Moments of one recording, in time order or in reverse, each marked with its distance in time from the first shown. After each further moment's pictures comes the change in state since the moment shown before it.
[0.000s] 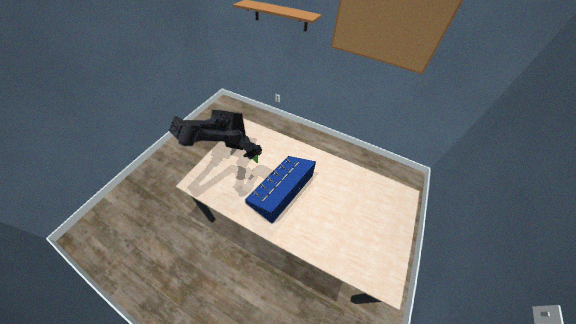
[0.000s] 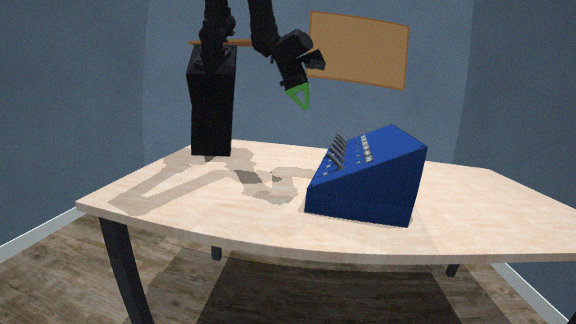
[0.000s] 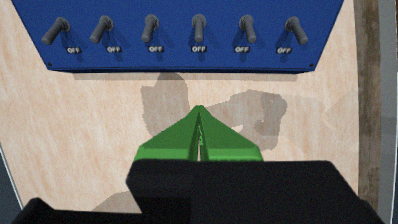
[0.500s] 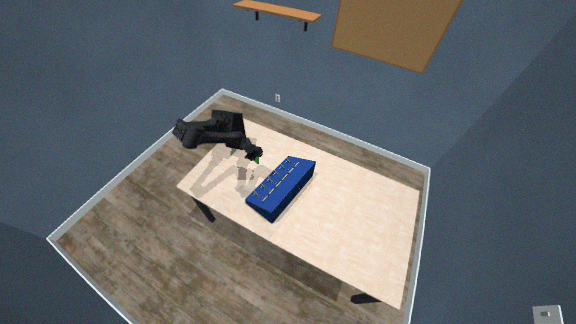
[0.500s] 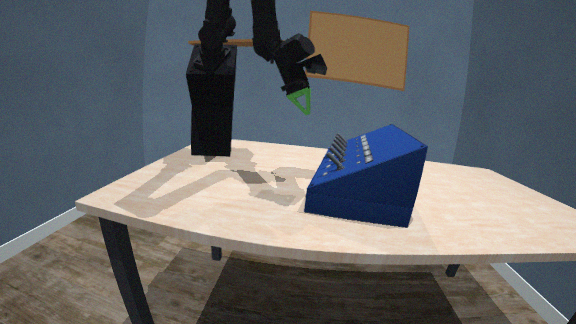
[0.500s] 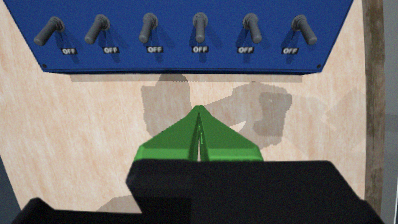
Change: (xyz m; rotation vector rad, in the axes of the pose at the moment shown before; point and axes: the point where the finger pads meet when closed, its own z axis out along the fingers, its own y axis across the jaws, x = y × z) arm 0.002 0.001 0.014 -0.004 0.005 0.004
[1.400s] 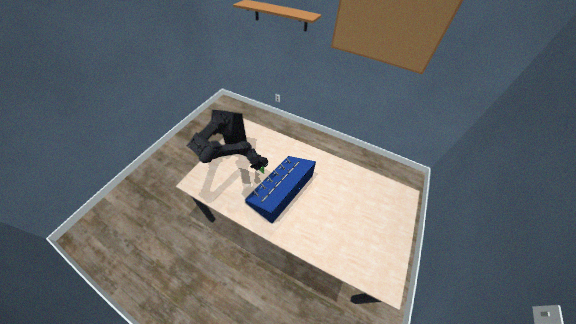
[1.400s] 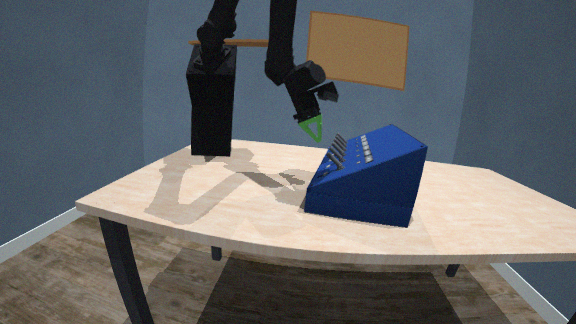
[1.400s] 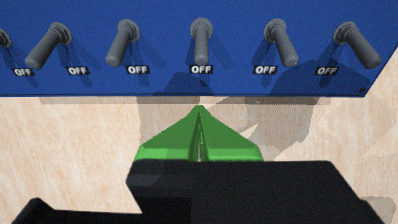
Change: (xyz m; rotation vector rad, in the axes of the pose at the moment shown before) arm 0.000 0.001 0.087 -0.002 -0.002 0.006
